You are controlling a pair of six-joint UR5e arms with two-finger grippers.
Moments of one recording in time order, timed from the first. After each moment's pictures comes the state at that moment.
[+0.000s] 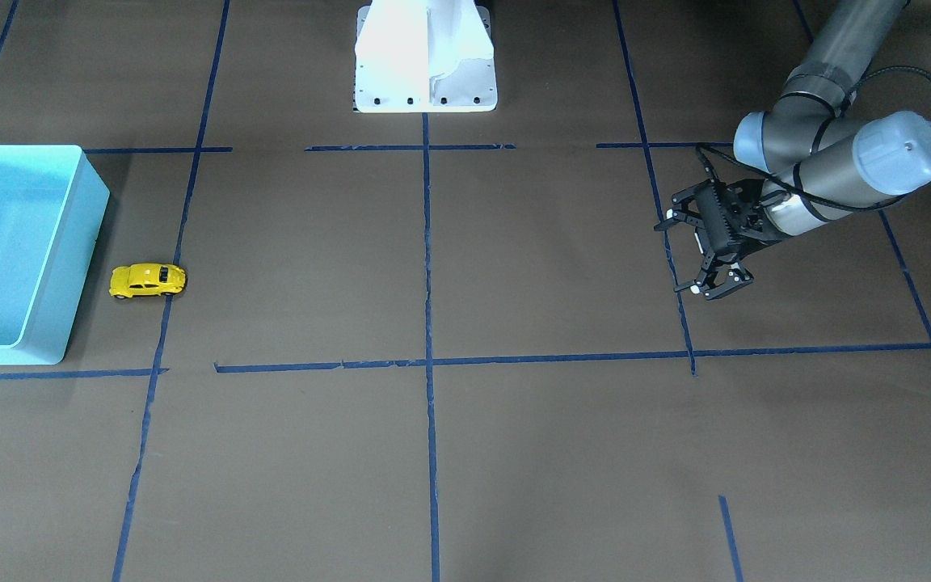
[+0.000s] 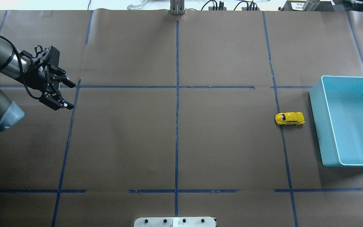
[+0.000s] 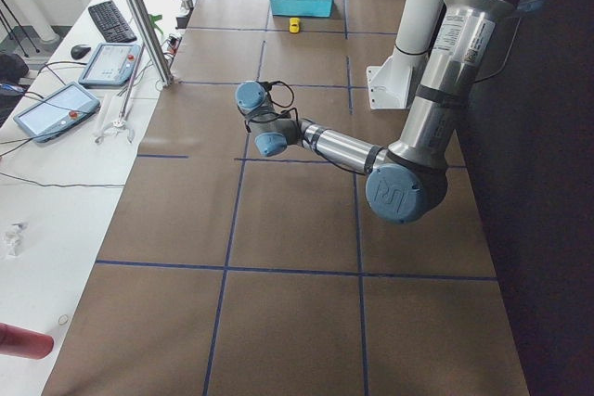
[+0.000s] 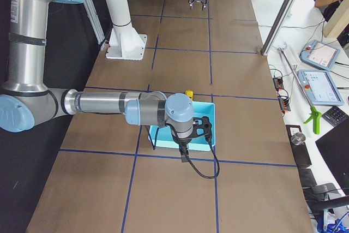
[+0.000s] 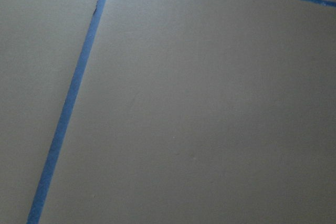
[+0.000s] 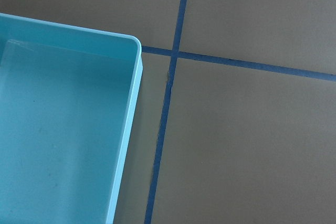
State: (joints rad) left arm -0.98 -1.87 -1.54 -2.28 -2.55 0.18; right arm 1.65 -1.73 1.78 -1.58 2.36 -0.18
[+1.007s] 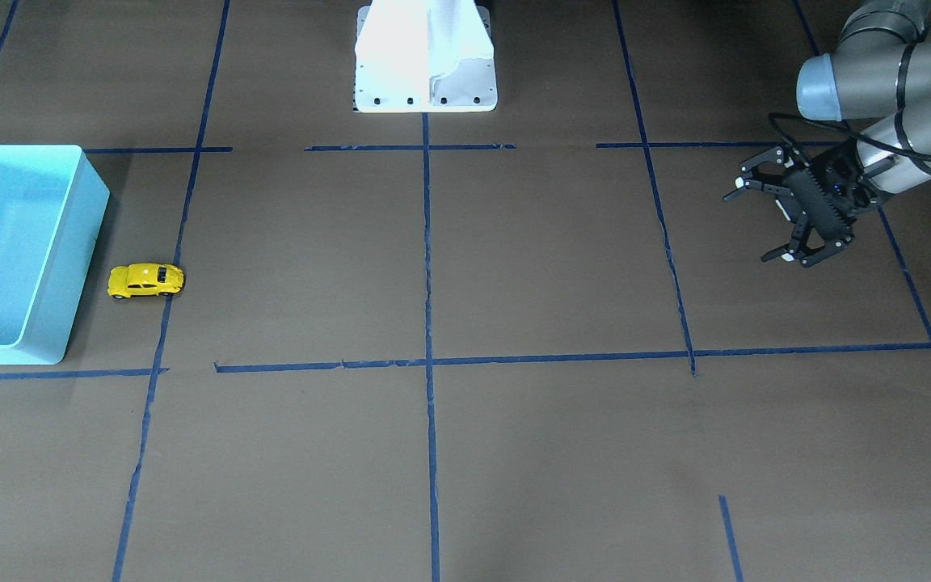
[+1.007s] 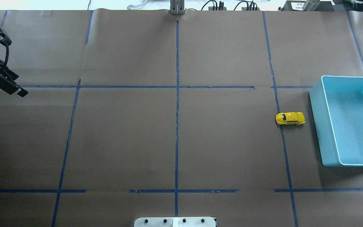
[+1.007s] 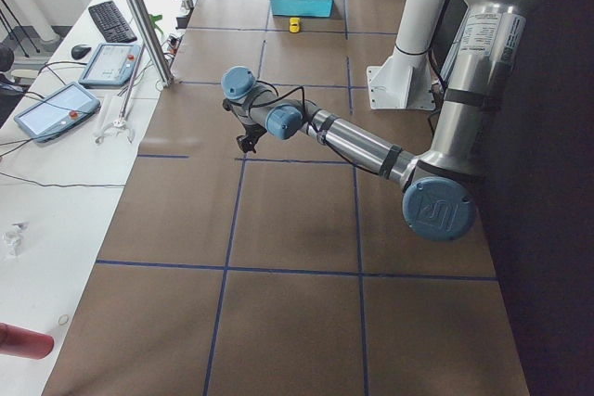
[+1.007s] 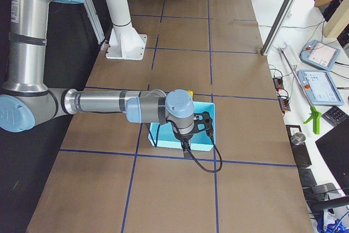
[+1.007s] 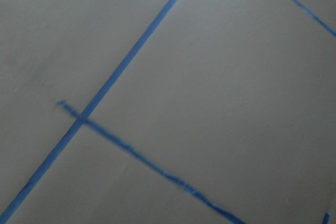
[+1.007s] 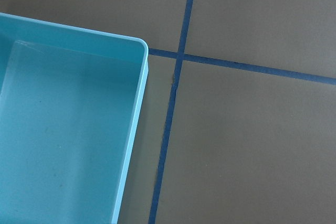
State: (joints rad) left arm -1.17 -1.75 -1.80 -1.58 -2.47 0.18; right arm 1.61 -1.74 1.84 -1.52 2.37 -0.19
